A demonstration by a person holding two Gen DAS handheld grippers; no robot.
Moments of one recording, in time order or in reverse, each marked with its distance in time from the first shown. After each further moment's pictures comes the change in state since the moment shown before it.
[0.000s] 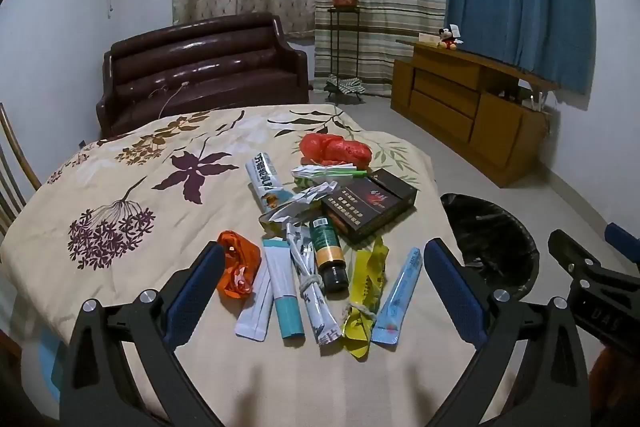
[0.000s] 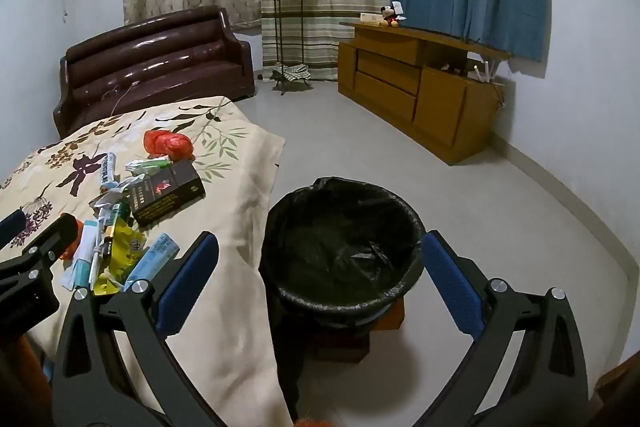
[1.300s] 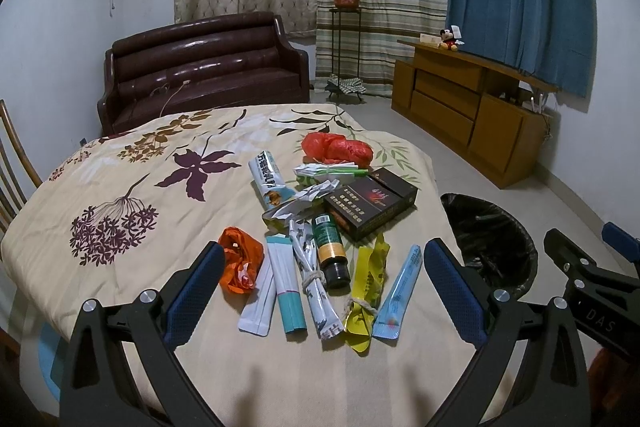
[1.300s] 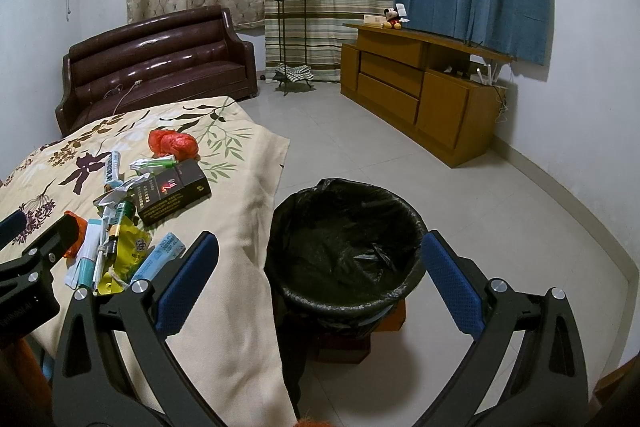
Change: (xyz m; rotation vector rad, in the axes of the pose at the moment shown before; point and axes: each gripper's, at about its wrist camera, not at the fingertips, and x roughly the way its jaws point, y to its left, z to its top) left arm -0.006 0.004 -0.005 0.001 -0.008 0.003; right arm -0.002 0.004 0.000 -0.003 -0.004 -0.002
